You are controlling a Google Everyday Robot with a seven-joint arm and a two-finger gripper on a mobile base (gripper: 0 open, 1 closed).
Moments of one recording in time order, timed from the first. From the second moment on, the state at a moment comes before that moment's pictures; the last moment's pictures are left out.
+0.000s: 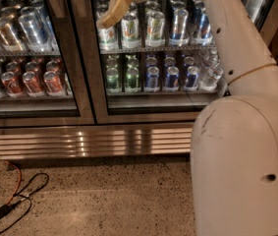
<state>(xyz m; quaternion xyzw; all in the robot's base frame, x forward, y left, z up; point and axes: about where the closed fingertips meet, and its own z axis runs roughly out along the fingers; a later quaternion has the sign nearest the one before) 0.718 0.100 1.043 -0.68 0.42 0.24 0.56</state>
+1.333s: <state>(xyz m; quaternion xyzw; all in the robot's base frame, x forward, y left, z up) 0.701 0.120 1.049 -0.64 0.43 0.27 0.58</state>
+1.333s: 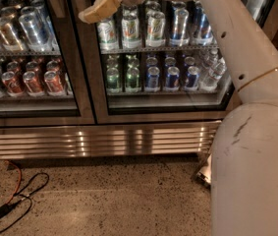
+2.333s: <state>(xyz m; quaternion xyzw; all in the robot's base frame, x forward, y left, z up) 0.734 0.127 1.032 -0.64 0.43 0.27 0.58</state>
